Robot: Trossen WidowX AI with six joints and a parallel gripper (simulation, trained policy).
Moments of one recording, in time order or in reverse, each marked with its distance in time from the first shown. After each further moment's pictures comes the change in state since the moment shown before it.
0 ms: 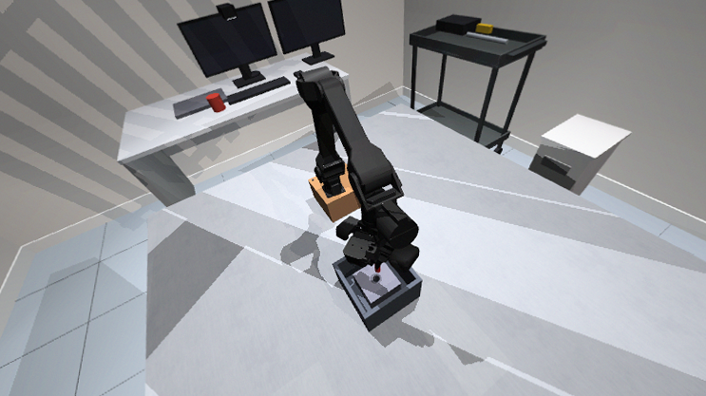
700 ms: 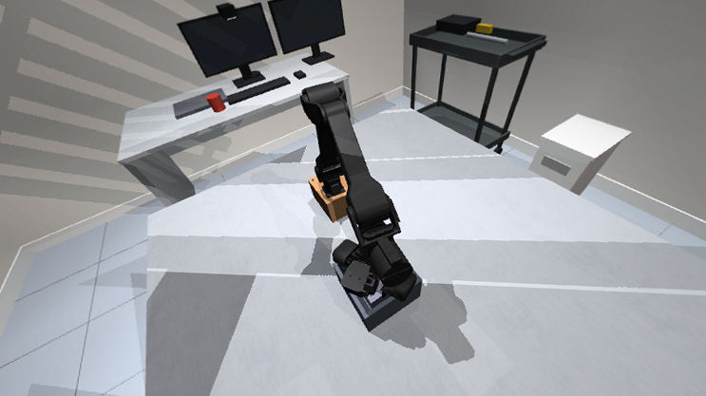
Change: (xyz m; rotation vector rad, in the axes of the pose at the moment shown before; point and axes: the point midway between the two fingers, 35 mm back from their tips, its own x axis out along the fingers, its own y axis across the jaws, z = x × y) arm 0.046 0.011 0.029 -0.037 0.026 -0.037
